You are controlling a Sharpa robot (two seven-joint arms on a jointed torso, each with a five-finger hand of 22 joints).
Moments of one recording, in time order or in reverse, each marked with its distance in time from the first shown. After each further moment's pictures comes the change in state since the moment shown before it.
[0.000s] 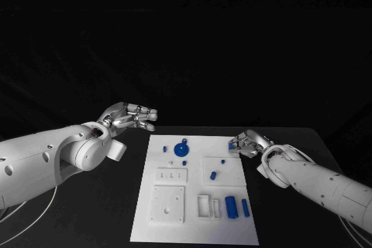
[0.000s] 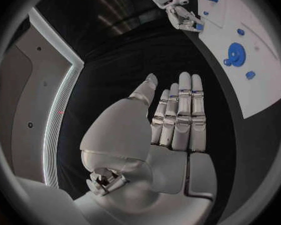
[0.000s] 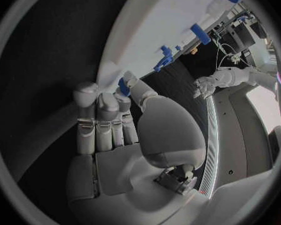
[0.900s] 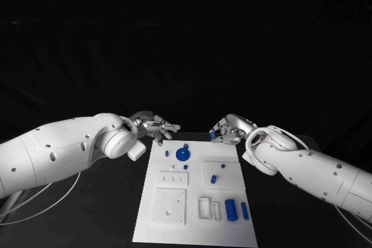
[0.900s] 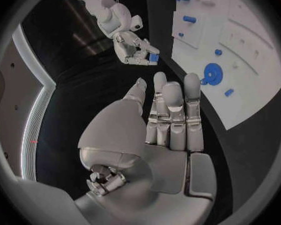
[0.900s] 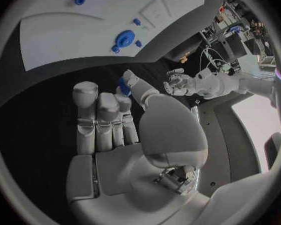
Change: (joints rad) left arm 0.038 0.149 -0.005 -0.070 -0.173 0.059 -0.455; left_hand -0.134 -0.013 -0.063 0.110 0.020 0.122 -0.069 0.006 0.063 0.249 -0.115 0.242 0.131 0.021 -0.127 0.756 0.465 -0.034 -0.036 -0.144 0.569 0.411; right arm 0.095 0.005 -0.004 0.317 -0.194 0.075 -0.263; right_hand 0.000 -0.057 0.069 0.047 0.007 0.011 -0.005 0.003 0.001 0.004 -0.004 -0.001 0.001 0.004 -0.004 0.000 0.008 0.000 0.004 -0.003 0.008 0.000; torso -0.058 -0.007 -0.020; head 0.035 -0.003
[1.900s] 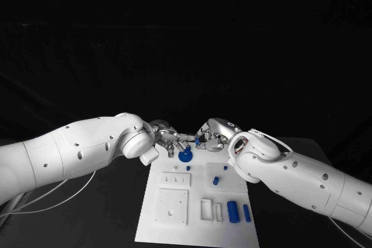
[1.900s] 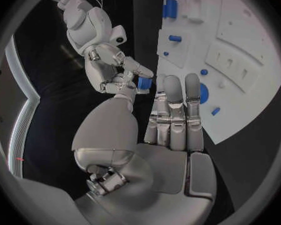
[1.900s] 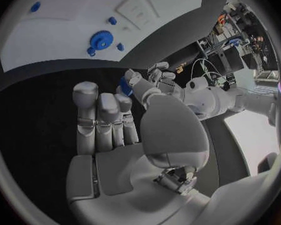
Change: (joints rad) left arm 0.001 0.096 -0.019 -0.041 -0.057 0.062 -0.173; left_hand -0.095 -0.107 0.069 0.113 -0.020 -0.027 0.012 0.000 -0.057 -0.003 0.015 -0.140 -0.067 -0.030 0.020 -0.105 -0.073 0.000 -0.039 0.025 -0.065 -0.020; right arm 0.002 0.074 -0.025 0.108 -0.167 0.007 -0.150; right_hand -0.004 -0.026 0.008 0.022 -0.001 0.012 -0.005 0.000 0.007 0.010 -0.007 -0.005 -0.005 0.004 -0.003 0.009 0.011 0.000 0.000 0.000 0.005 0.000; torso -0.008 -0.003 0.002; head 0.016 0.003
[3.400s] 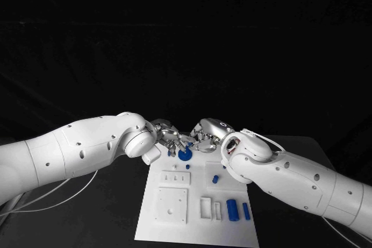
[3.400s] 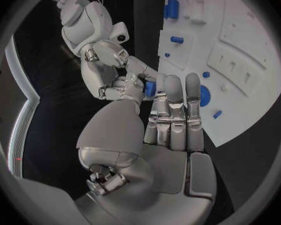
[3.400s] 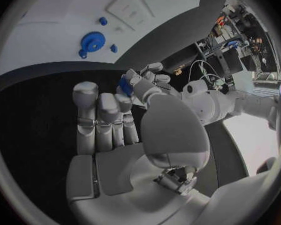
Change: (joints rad) left arm 0.000 0.012 -0.001 0.005 0.002 -0.009 -0.008; left_hand 0.057 0.109 -0.057 -0.137 0.000 0.047 -0.011 0.000 0.003 0.000 0.000 -0.005 -0.003 0.000 0.000 0.000 0.002 0.000 0.000 0.000 -0.012 0.017; right arm 0.001 0.036 -0.010 0.013 -0.032 0.009 -0.038; right_hand -0.003 -0.014 -0.003 0.022 0.012 0.009 -0.002 0.000 -0.001 0.002 0.002 0.000 0.002 0.000 0.000 0.000 0.002 0.000 0.000 0.000 0.000 0.000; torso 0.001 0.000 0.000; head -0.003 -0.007
